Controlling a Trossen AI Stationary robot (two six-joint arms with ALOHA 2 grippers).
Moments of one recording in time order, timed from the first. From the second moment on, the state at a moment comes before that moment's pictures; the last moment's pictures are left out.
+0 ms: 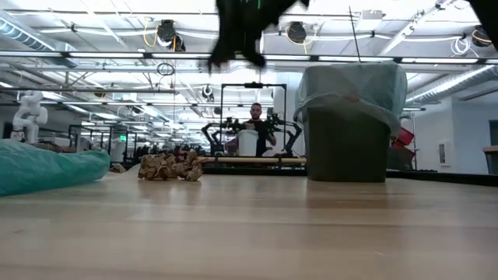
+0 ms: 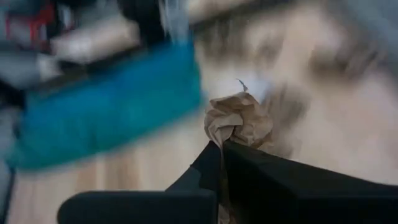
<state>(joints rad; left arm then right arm) 0.69 1.05 1.71 -1.28 0.19 -0.02 -0.15 1.91 1.85 -0.61 -0.08 0.26</state>
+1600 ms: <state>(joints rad) 0.69 1.04 1.71 -1.20 0.09 -0.18 -0.41 2.01 2.12 -1.30 -0.16 0.48</state>
